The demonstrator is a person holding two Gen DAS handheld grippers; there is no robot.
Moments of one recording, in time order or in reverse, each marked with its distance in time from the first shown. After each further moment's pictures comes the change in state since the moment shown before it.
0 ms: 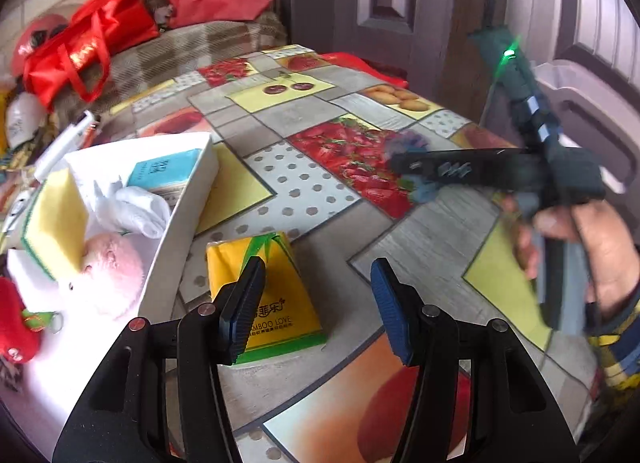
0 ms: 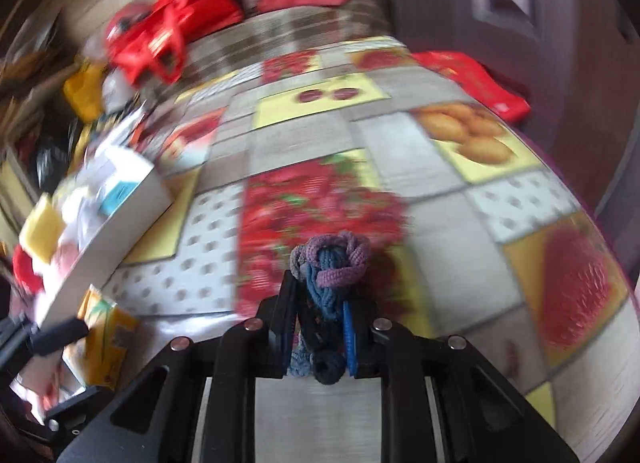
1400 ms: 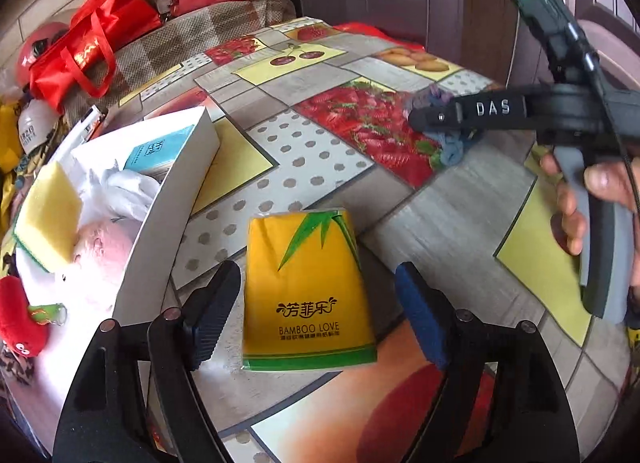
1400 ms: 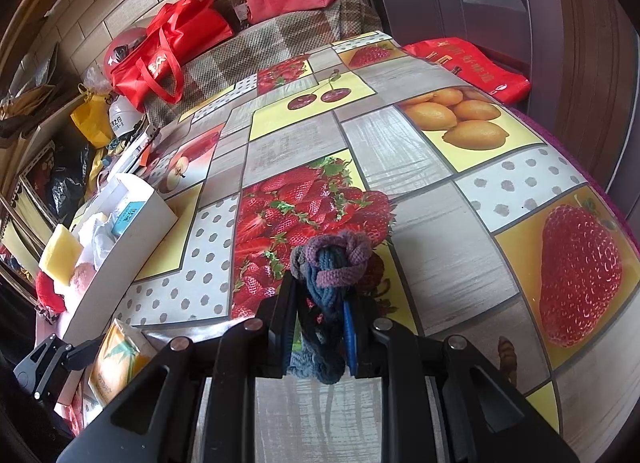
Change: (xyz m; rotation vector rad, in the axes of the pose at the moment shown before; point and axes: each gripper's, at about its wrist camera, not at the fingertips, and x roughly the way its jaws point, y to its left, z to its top) left arm 0.027 -0.012 -0.008 0.048 0.092 0.118; right arm 0.001 -0.008 -0.001 0.046 -0.005 0.075
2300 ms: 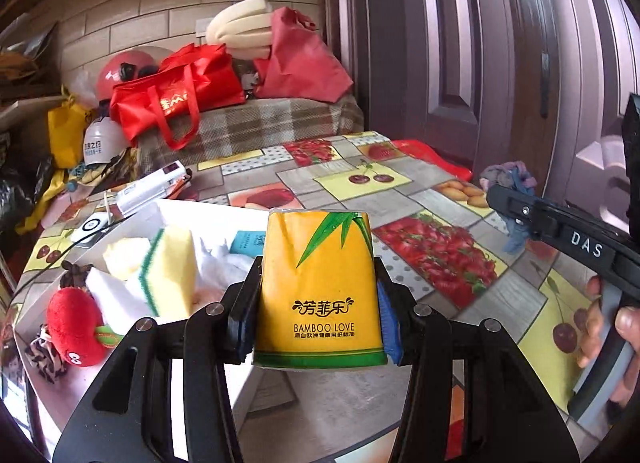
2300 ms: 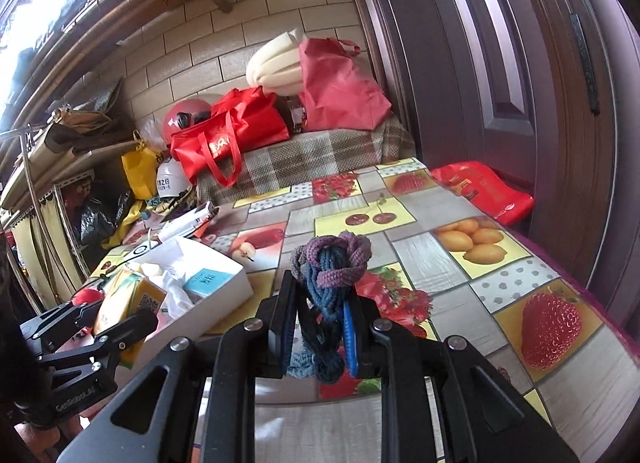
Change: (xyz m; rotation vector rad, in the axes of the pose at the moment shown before) left arm -0.071 0.056 0.000 -0.199 -0.385 0.114; right arm -0.075 0.059 -0.014 -0.143 -0.419 0.037
